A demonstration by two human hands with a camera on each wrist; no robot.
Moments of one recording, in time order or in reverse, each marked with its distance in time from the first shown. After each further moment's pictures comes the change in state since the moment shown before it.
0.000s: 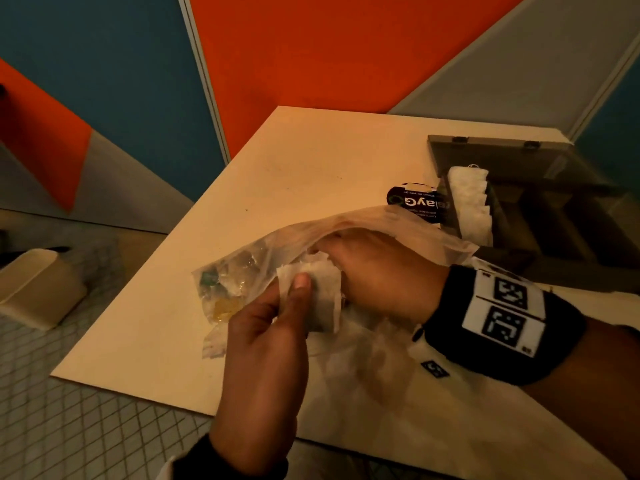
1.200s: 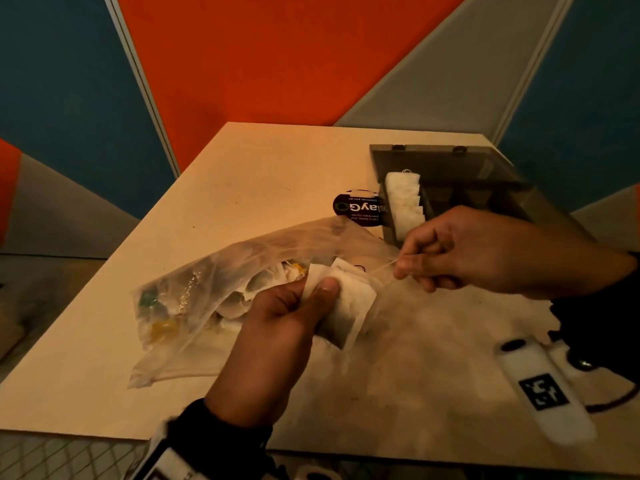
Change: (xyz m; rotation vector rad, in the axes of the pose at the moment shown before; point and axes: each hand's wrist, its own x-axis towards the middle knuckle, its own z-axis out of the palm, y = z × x) left_hand 0.005 -0.010 0.040 -0.004 -0.483 -0.042; right_hand -0.118 0.043 -0.106 0.666 -0.176 0.591
